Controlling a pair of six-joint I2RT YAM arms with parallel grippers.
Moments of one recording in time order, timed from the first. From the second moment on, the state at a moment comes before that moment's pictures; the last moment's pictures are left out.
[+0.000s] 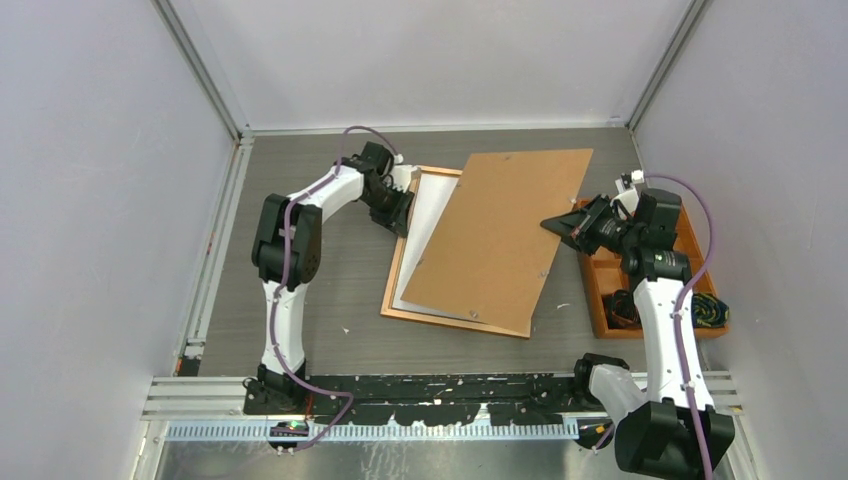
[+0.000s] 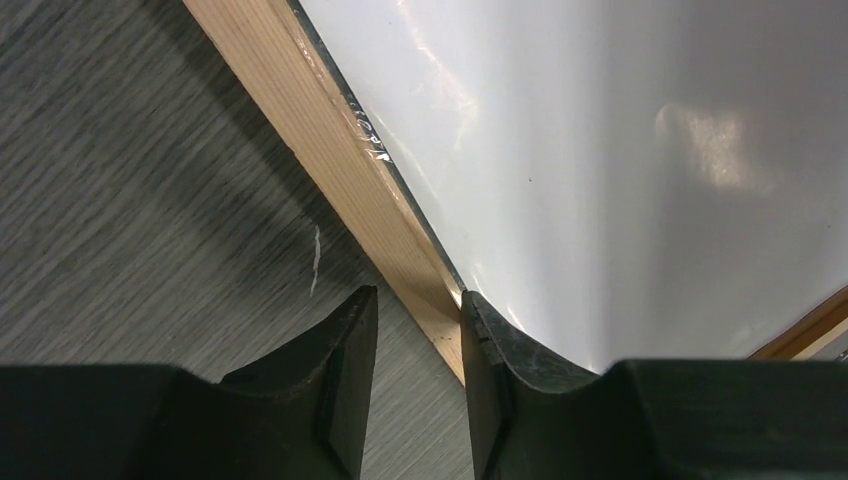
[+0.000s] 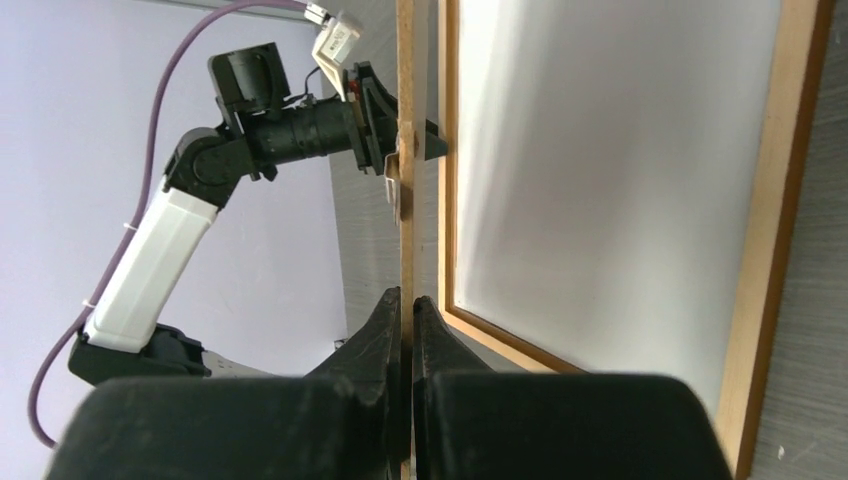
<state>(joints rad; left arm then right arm) -0.36 2.16 1.67 -0.73 0.45 0.16 -0.21 0.93 0.86 -0.51 -0.76 0.77</state>
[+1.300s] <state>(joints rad) -0.06 1.82 1.39 -0.79 0.34 0.40 0.17 1.50 0.90 0.12 -0.81 0.97</state>
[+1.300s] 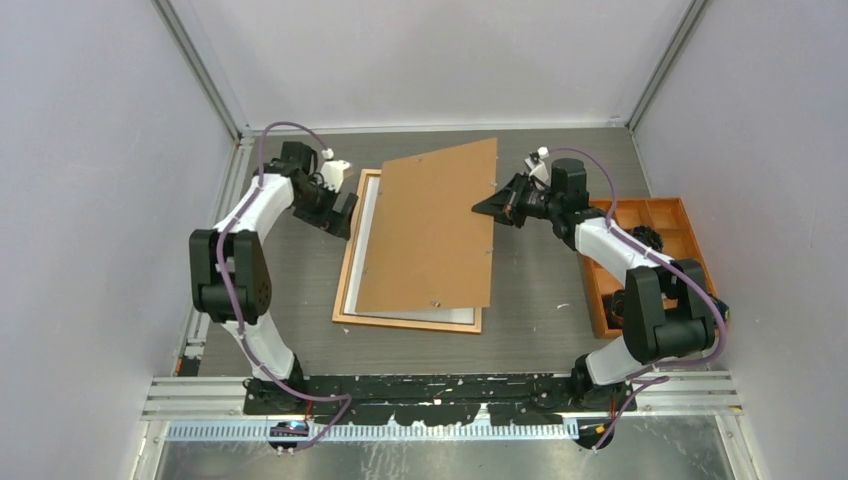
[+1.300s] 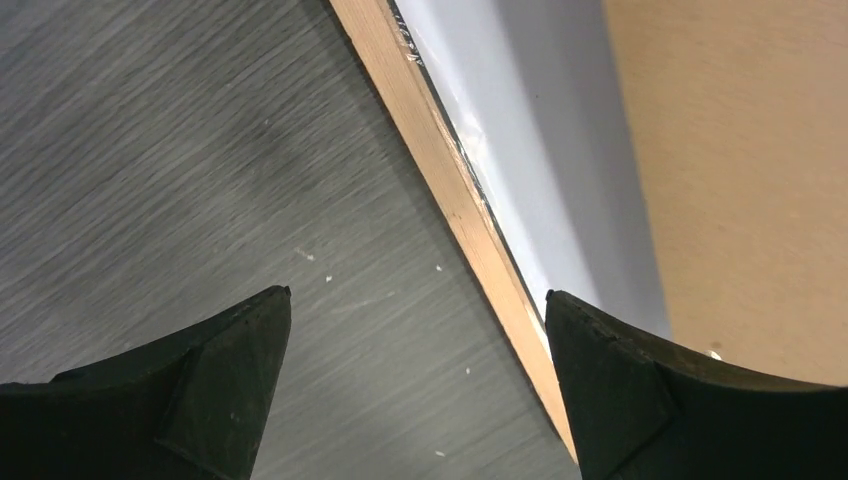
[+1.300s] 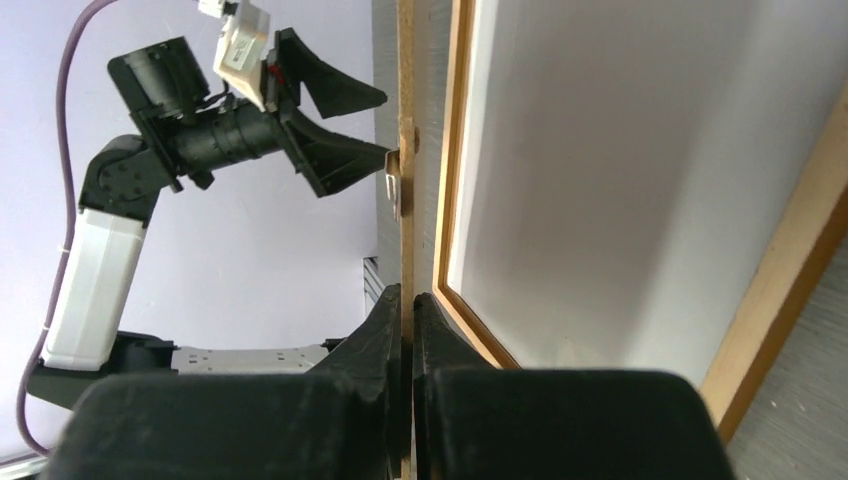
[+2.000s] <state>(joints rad) 0.15 1.69 1.52 -1.03 0.48 0.42 0.17 1.65 0.98 0.12 -0.83 0.92</state>
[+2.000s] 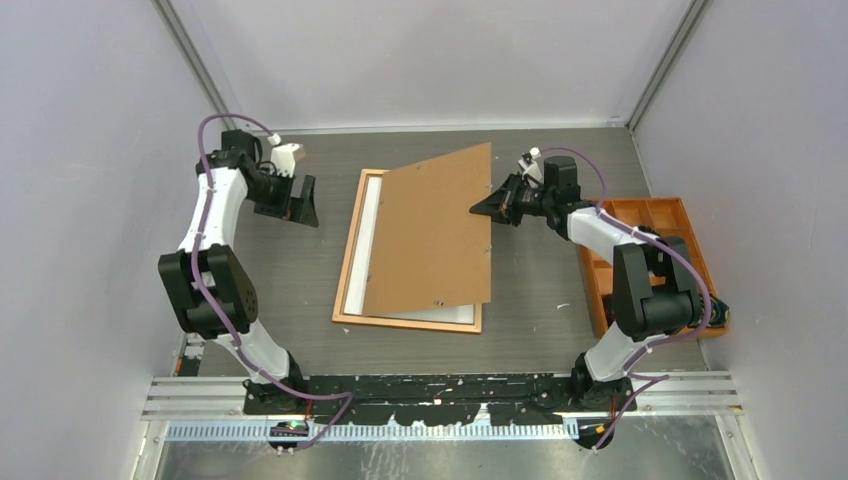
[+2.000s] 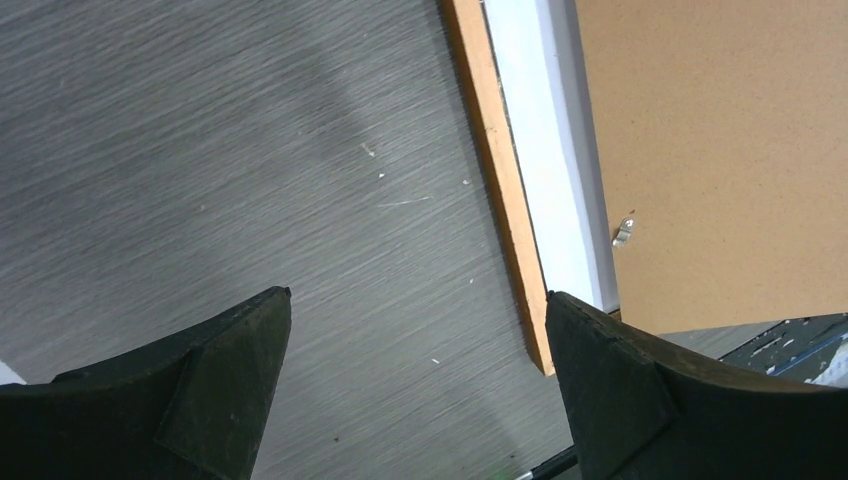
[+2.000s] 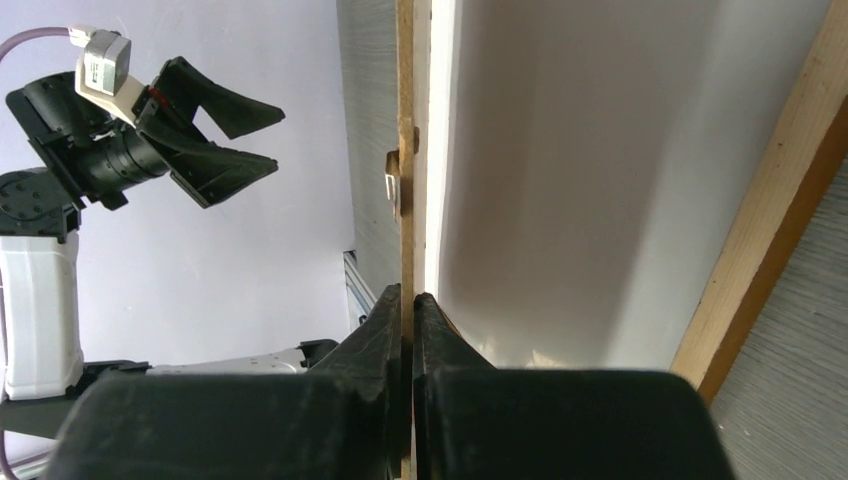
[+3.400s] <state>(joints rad) 0.22 1.76 1.34 -0.92 0.47 0.39 0.19 1.79 1.04 0.26 -0.87 1.00</state>
